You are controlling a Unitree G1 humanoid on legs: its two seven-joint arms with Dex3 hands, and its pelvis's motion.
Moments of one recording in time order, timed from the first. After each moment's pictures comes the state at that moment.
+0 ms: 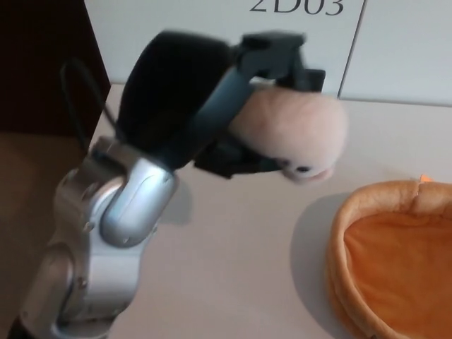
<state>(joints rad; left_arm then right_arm) -0.44 0.21 -0.34 -0.52 0.78 0.15 -0.28 -0.12 -0.47 0.03 1.34 -0.21 -0.09 0.12</state>
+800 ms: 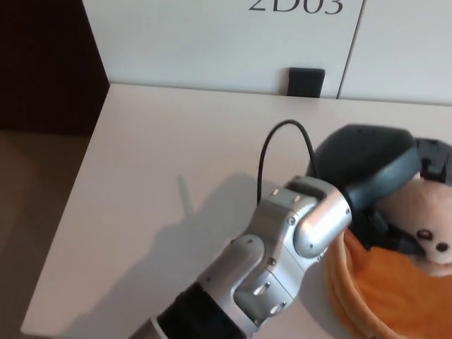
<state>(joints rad) -0.54 -0.13 -0.68 0.18 0.76 0.15 -0.18 -0.13 -0.47 0.05 1.33 -0.21 -0.09 0.12</state>
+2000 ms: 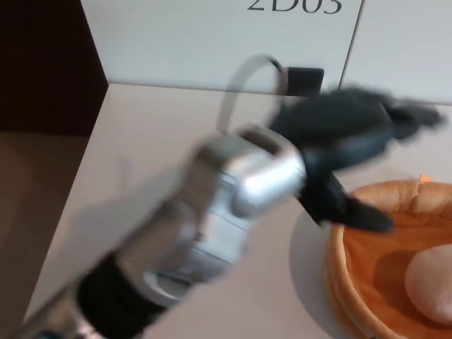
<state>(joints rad) -0.67 0.22 -0.54 -0.36 0.73 0.32 -0.68 -0.15 -0.45 0.05 1.34 -0.21 -0.08 0.13</state>
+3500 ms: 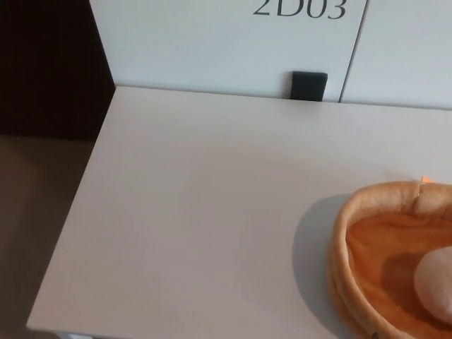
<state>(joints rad) 1.15 0.63 0.44 -0.10 0.60 -0.12 -0.44 -0.08 -0.44 0.03 1.35 -0.21 -0.08 0.13</state>
